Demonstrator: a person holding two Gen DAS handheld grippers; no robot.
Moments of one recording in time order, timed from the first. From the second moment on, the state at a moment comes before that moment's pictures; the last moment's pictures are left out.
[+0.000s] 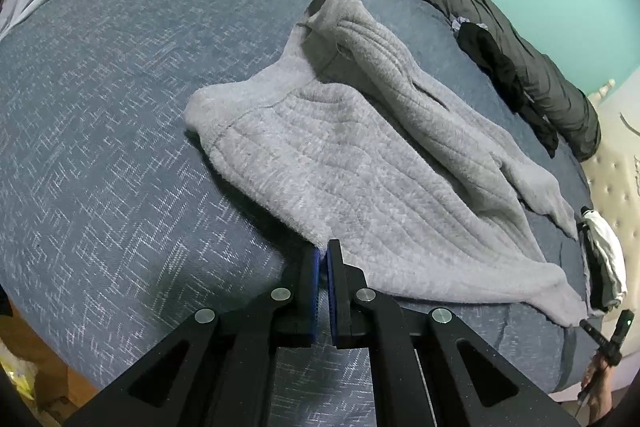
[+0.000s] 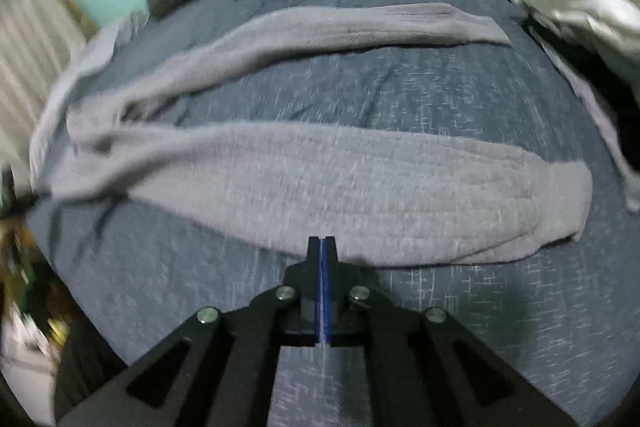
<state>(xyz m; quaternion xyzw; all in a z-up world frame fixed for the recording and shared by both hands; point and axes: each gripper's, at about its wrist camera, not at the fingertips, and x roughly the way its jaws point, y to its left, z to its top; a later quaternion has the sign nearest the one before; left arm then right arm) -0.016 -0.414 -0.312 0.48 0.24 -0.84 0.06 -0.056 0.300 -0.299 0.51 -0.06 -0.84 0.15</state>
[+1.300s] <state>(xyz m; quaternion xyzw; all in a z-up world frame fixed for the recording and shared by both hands) -0.004 -0.421 -0.297 0.48 0.24 -0.84 0.06 -0.028 0.260 -0.330 0.55 0.04 -0.81 0.23</state>
